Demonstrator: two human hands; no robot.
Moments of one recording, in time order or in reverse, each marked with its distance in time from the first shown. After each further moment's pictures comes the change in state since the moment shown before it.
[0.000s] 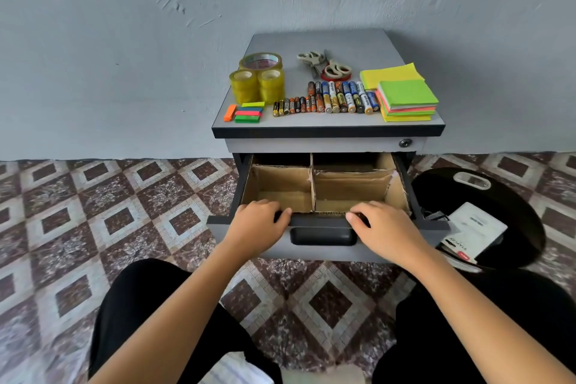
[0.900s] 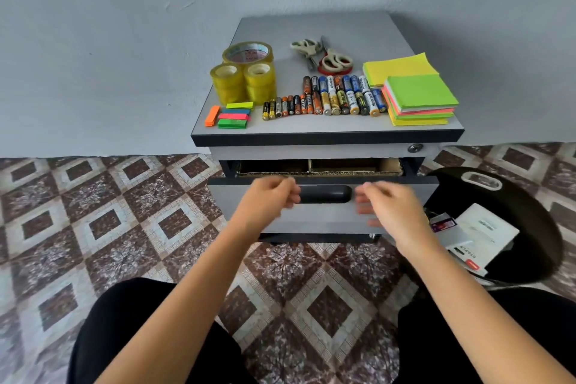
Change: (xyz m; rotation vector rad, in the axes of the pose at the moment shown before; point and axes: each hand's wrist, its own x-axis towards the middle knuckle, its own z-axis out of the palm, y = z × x) left_hand 0.052 0.030 -0.035 -0.889 -0.047 -0.308; right_hand 0.040 -0.014 -0.030 0.936 0.164 0.496
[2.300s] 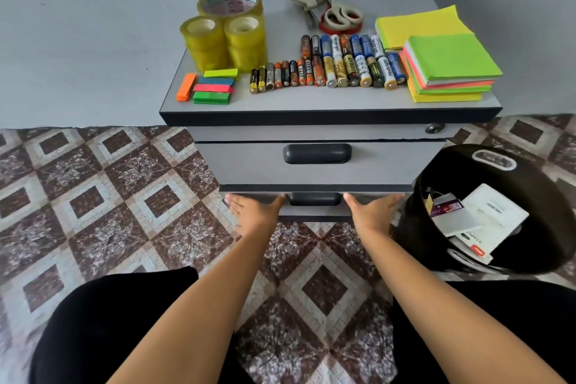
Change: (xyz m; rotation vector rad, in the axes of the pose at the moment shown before) left_hand 0.093 -0.134 0.060 0.155 0.290 -0.547; right_hand 0.088 0.100 0.066 -0.093 0.237 0.342
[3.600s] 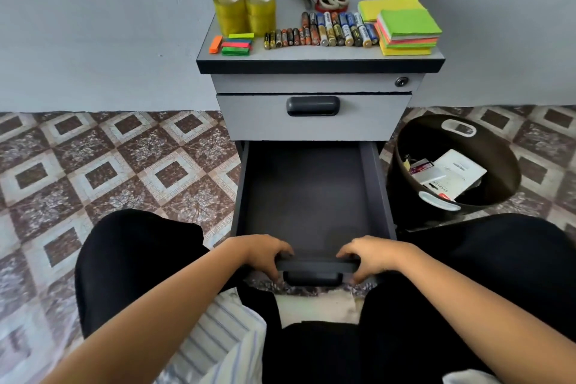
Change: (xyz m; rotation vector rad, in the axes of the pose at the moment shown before) left_hand -0.115 -0.111 -0.048 1.042 -0.877 0.745; right_hand -0.102 0.107 -0.075 -1.185 -0.931 -0.546
